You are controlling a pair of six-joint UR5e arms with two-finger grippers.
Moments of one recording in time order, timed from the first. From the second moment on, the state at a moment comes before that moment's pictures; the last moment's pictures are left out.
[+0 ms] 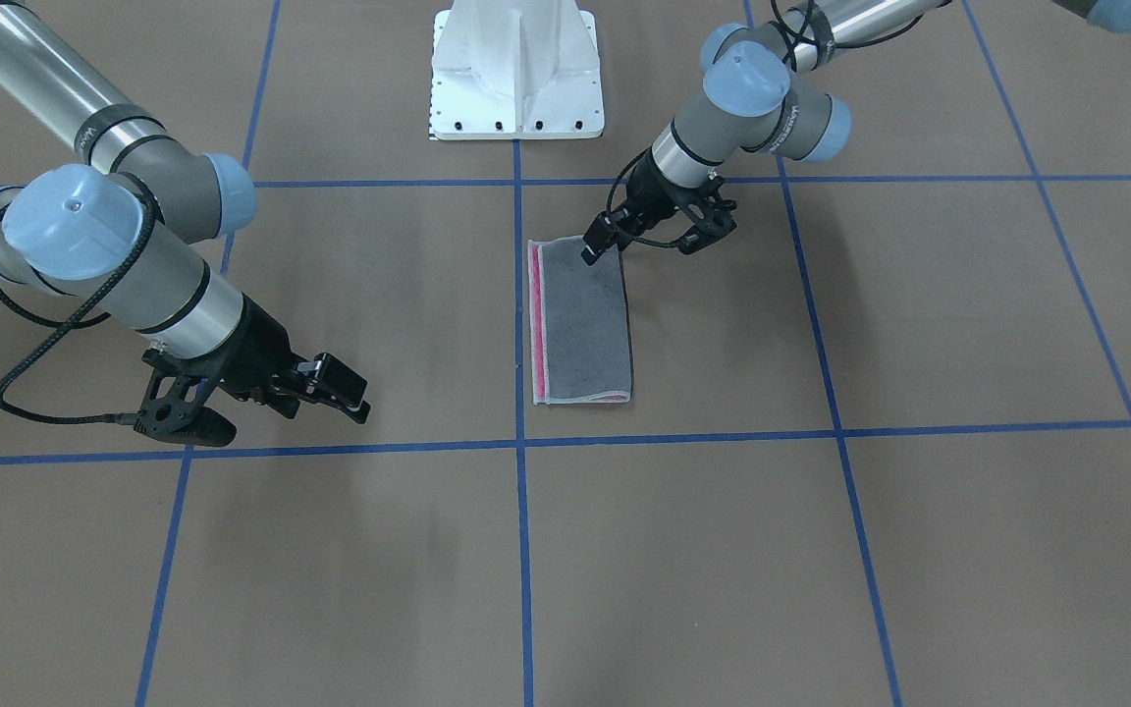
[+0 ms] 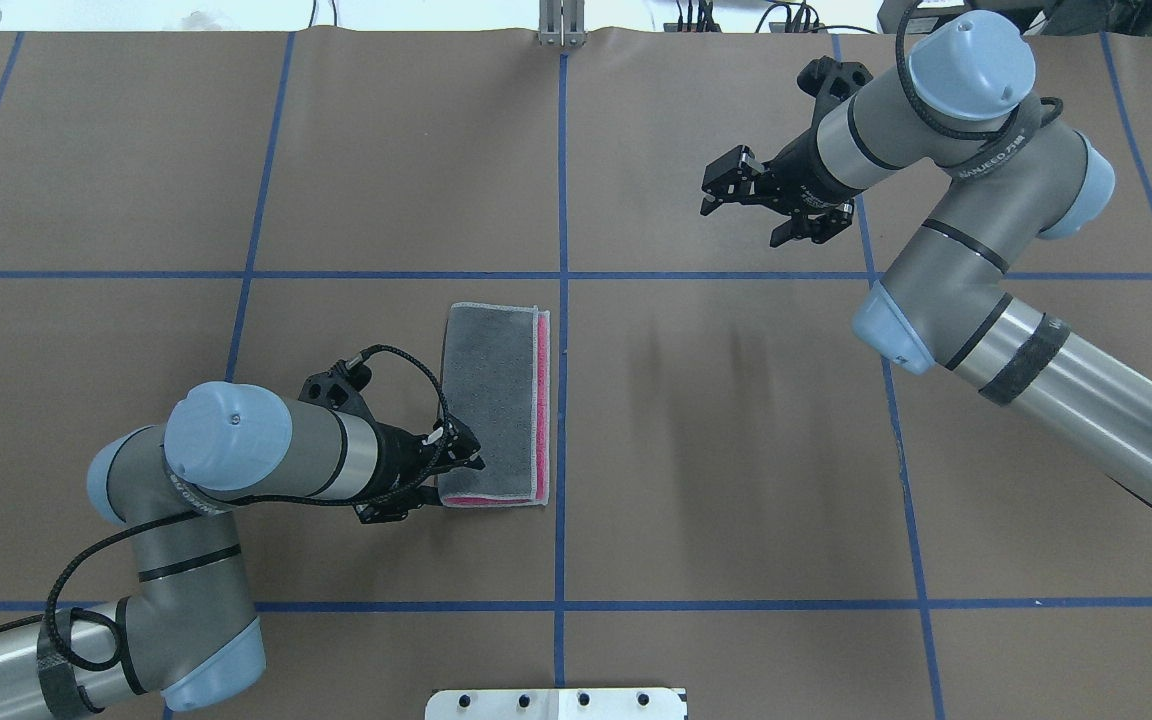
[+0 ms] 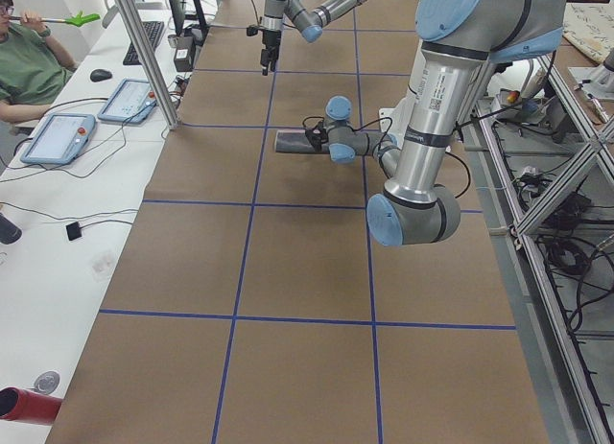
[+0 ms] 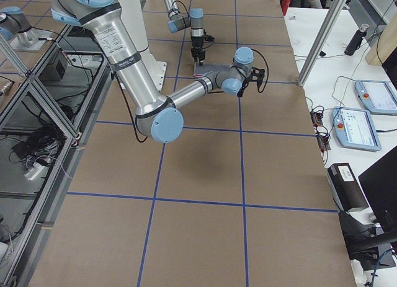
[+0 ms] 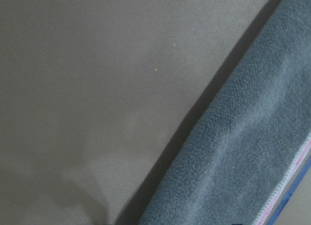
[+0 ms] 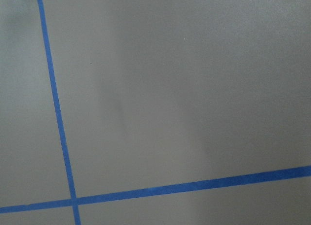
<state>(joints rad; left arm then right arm) -0.39 -1.94 -1.68 -2.31 -1.85 -2.03 0.86 -1.02 1.46 -0.98 2.18 1.39</state>
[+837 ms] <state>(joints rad) -0.38 -1.95 -1.71 -2.31 -1.85 -2.06 0.86 -1.02 1.46 -0.98 2.18 1.39</state>
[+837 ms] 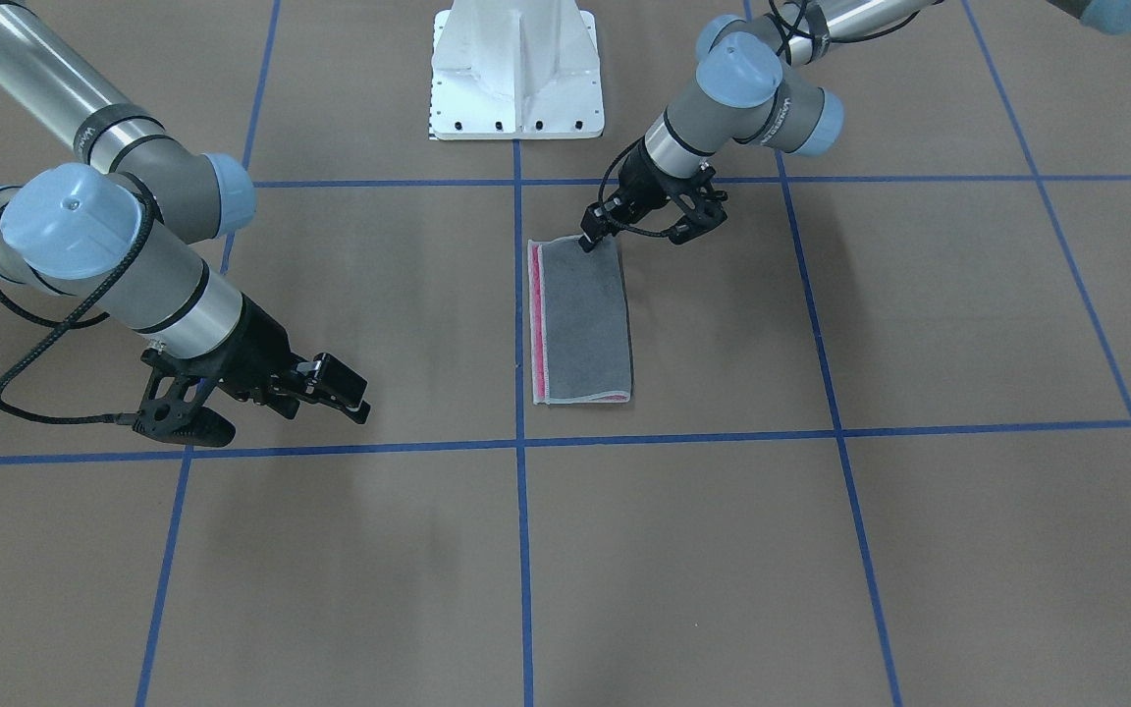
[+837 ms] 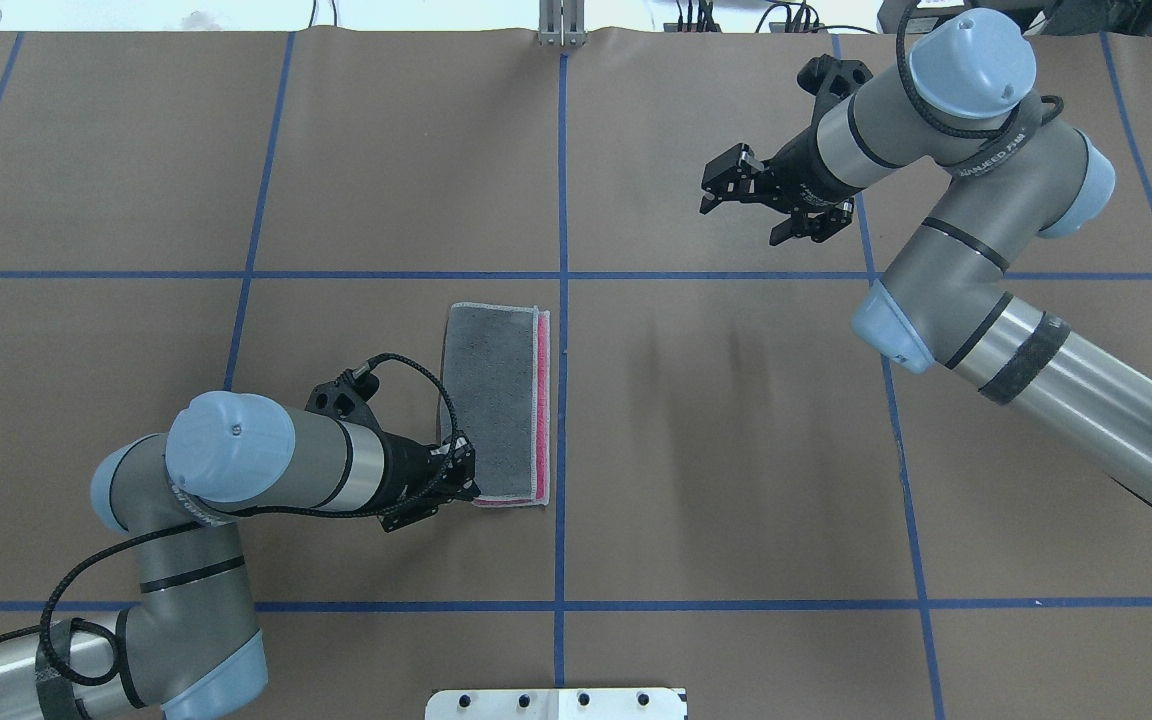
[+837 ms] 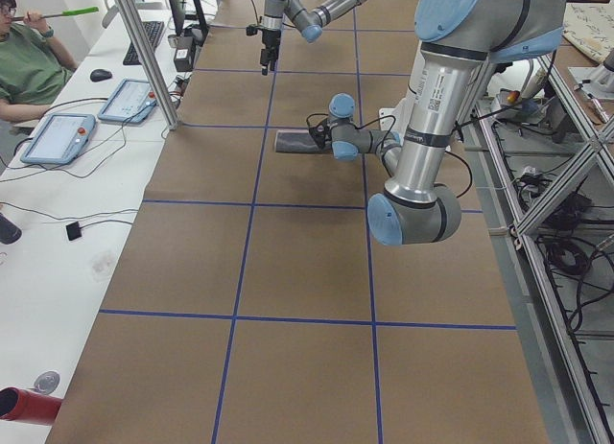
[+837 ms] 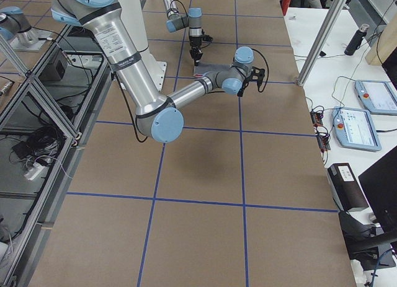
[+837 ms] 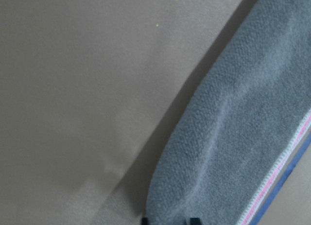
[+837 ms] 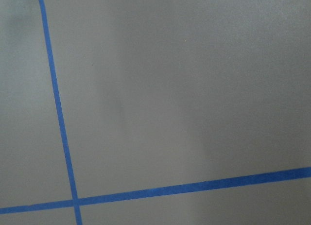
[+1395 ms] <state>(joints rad) -0.38 -2.04 -1.77 -2.13 -1.86 -2.07 0.86 -1.03 1.46 -0.98 2.18 1.39</state>
